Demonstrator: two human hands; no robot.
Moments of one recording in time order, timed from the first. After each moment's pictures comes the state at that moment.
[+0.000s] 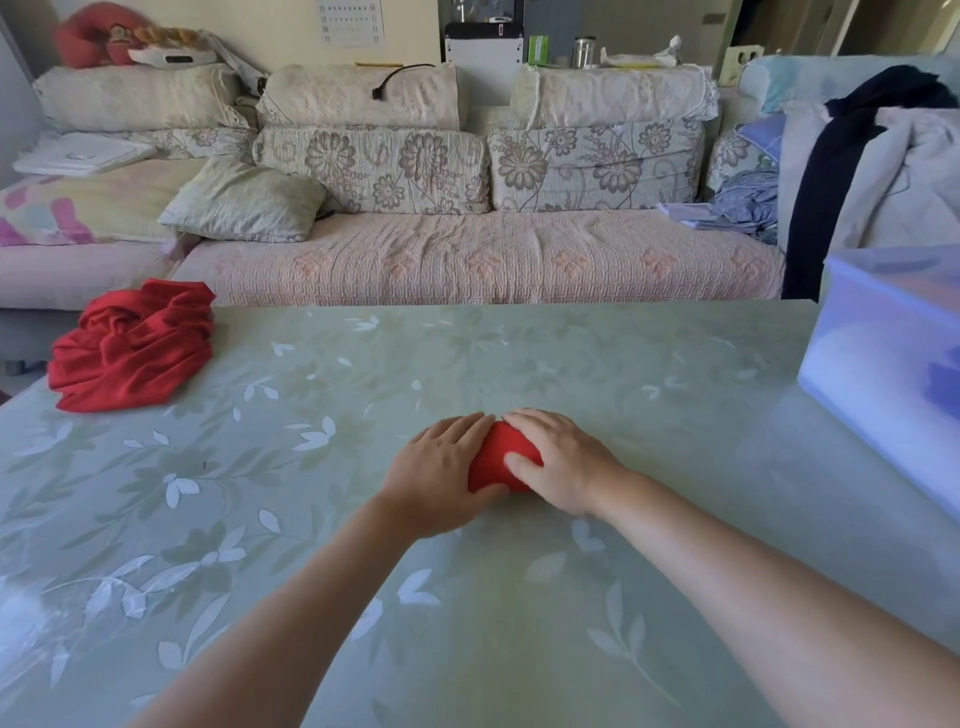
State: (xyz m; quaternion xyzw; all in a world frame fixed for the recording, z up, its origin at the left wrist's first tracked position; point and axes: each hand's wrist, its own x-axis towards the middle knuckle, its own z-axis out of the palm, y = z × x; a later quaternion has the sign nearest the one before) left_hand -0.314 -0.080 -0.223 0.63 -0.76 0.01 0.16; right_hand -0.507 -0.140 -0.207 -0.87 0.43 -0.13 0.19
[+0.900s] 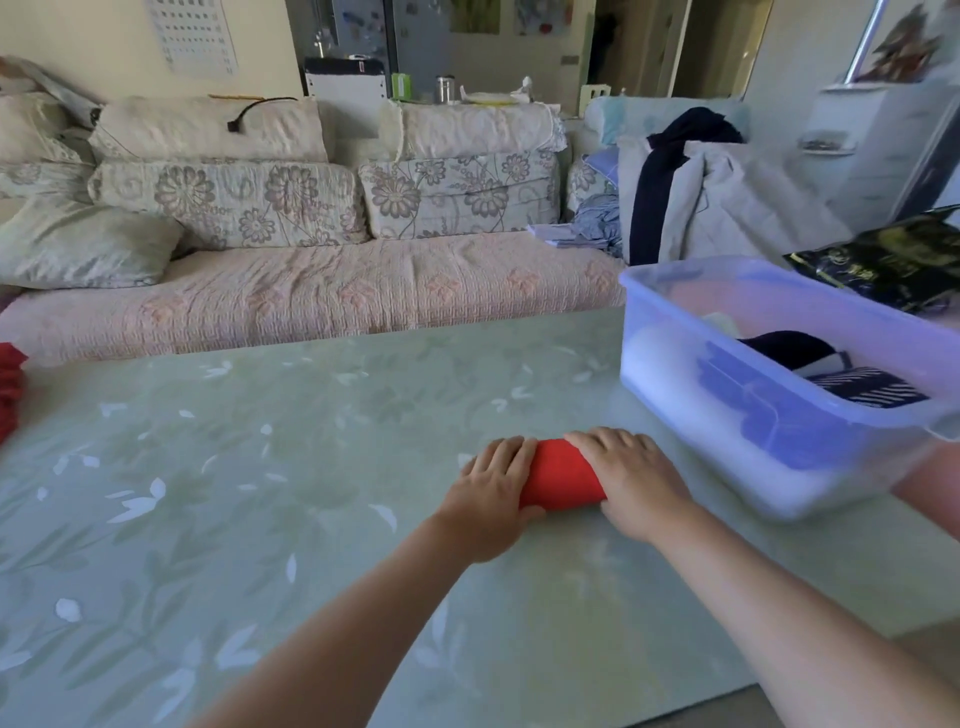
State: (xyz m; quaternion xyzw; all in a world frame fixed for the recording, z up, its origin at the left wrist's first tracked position) left_hand -0.531 -0.121 -0.223 0.52 -0.85 -0.03 0.13; right_hand -0.742 -0.130 -0.199 -0.81 0.58 -0.01 -0.10
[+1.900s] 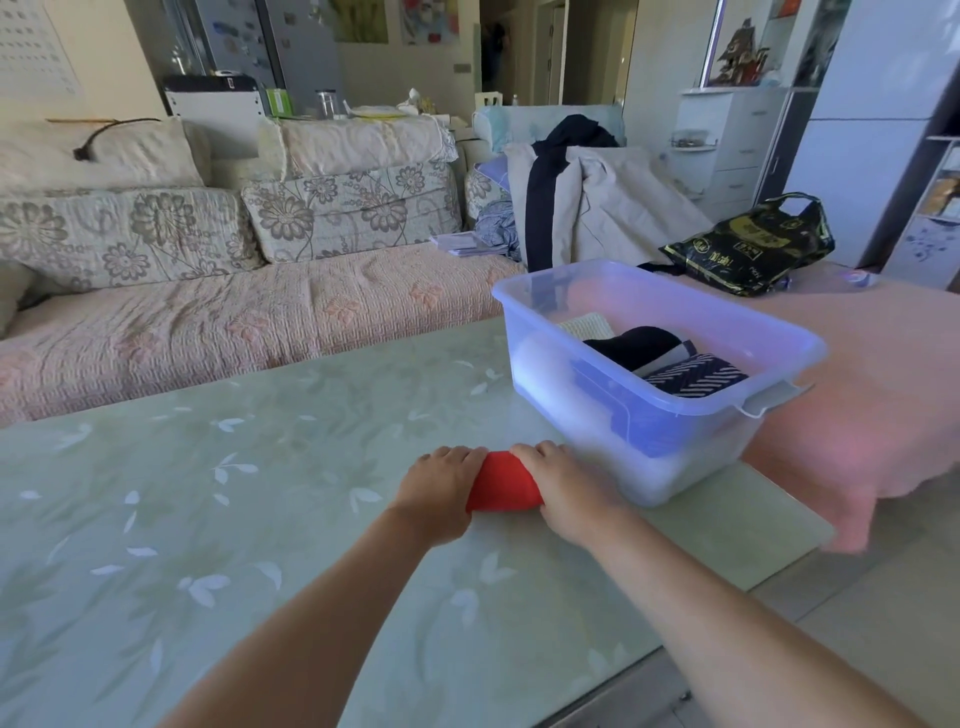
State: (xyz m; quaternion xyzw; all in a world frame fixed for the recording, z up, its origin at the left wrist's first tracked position) left_hand -0.604 -0.155 -0.193 0.48 -0.88 -0.01 0.06; right_hand -0.801 -0.116 -0.187 -0.77 0.63 -0.05 0.03
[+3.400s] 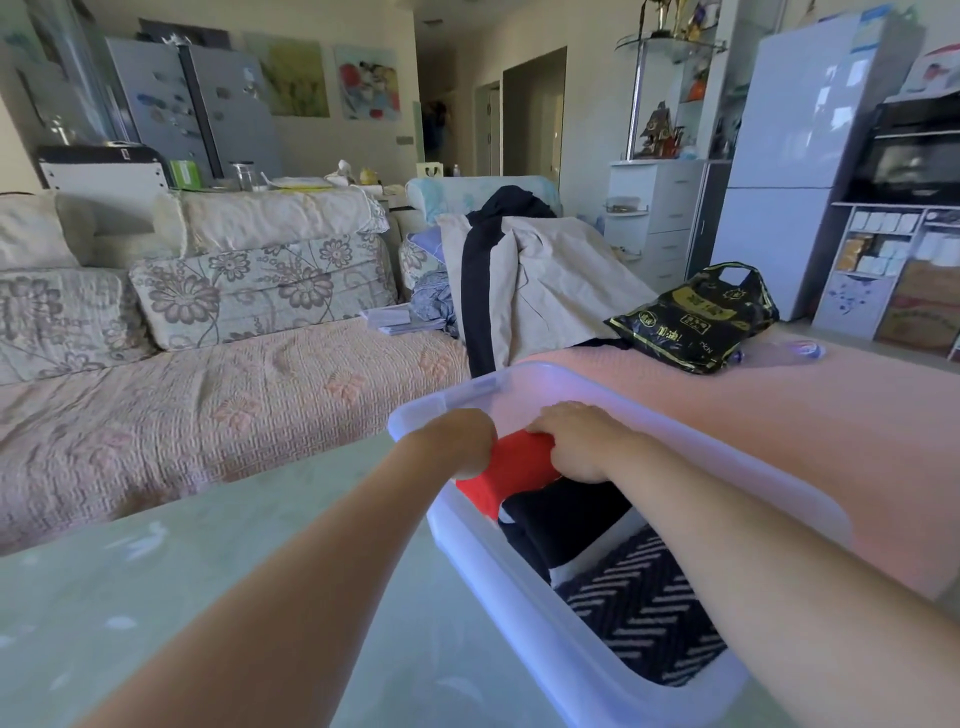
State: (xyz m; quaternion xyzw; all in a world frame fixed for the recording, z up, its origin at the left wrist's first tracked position) left_hand -0.794 -0.372 -0.054 0.48 -0.87 -0.01 -0.11; right_hand -0.976 -0.344 -0.080 -0.73 0.68 0.01 0.01
